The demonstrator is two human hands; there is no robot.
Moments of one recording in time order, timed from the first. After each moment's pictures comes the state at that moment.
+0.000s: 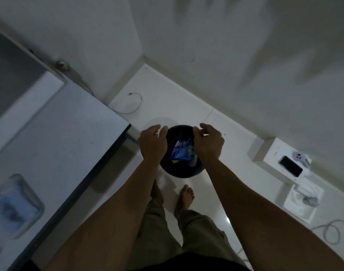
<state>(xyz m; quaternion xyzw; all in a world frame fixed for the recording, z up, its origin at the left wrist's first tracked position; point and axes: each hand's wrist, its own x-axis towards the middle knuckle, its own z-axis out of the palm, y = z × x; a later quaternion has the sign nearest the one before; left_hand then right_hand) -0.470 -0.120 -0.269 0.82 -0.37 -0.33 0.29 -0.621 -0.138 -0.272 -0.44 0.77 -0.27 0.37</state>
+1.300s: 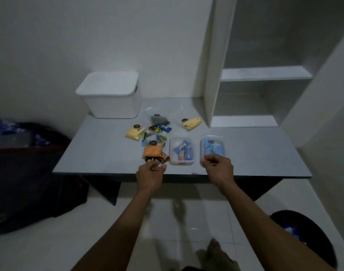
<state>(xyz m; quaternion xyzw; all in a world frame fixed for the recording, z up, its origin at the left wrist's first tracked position) -0.179 0.431 -0.146 0.85 0.03 -0.12 0.51 -0.259 0.236 -0.145 -0.74 0.38 -0.14 0.54</state>
